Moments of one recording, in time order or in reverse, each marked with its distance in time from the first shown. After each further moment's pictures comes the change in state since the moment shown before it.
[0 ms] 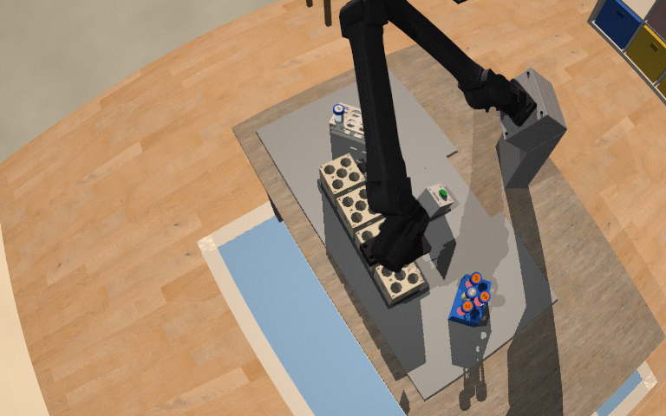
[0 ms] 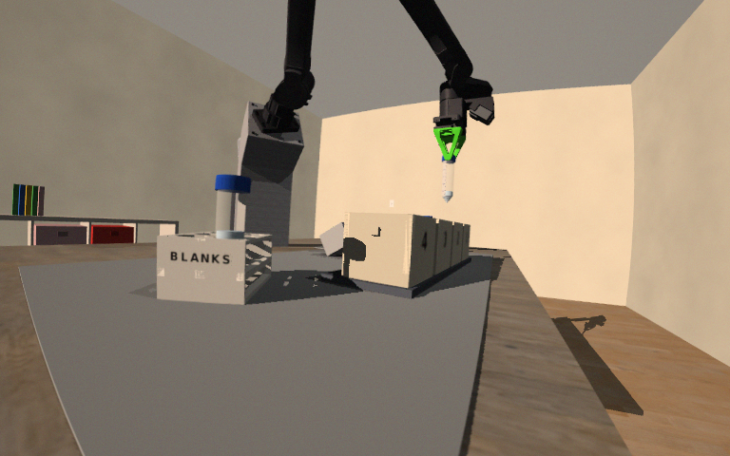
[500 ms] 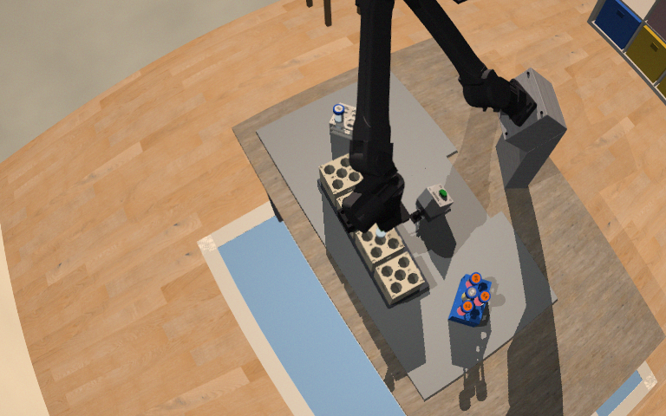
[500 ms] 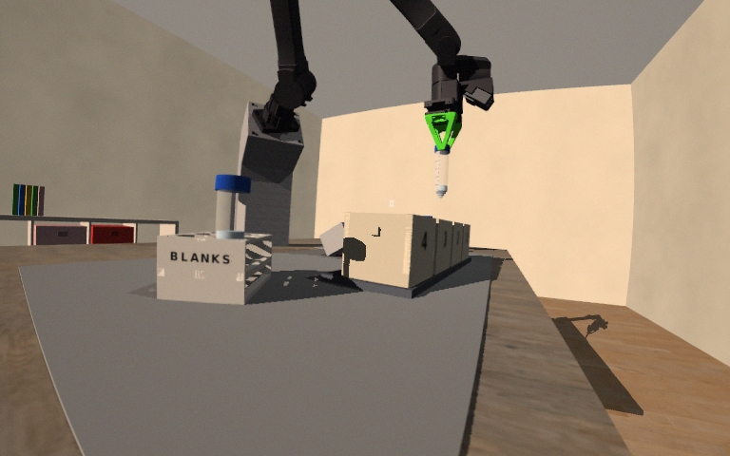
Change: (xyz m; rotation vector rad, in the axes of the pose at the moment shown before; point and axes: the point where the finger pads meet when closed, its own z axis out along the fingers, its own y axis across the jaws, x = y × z) arm -0.004 -0.084 0.001 -0.002 -0.003 -0.009
